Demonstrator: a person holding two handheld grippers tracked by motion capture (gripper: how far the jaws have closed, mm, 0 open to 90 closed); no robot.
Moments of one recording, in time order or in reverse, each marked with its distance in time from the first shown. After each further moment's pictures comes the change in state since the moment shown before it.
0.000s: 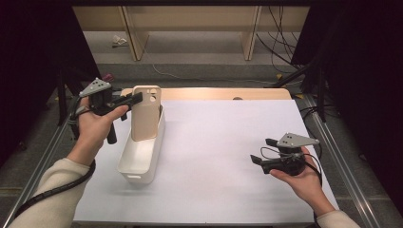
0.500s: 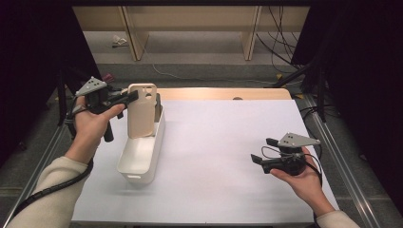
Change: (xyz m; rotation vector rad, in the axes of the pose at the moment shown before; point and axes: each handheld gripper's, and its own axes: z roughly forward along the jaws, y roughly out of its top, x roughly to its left) left arm 0.010 -0.001 0.001 -0.016 0.021 0.013; right arm 0.000 0.000 -0.001 -0.012 -0.004 0.011
